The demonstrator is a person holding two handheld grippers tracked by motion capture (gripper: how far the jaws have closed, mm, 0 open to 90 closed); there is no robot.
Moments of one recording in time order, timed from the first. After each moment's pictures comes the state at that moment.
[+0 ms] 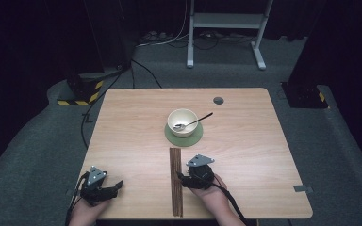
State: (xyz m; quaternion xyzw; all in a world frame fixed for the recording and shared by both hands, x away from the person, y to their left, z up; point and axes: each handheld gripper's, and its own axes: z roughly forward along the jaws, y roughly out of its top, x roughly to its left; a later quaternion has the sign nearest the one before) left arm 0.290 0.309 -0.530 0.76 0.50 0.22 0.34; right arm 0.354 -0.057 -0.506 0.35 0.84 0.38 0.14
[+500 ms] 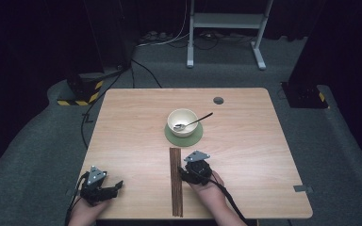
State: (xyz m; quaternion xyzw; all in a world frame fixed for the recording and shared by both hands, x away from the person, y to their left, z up) left arm 0.291 0.309 -0.530 0.76 0.50 0.22 0.35; right arm 0.367 -0.047 -0.508 0.37 0.84 0.36 0.16
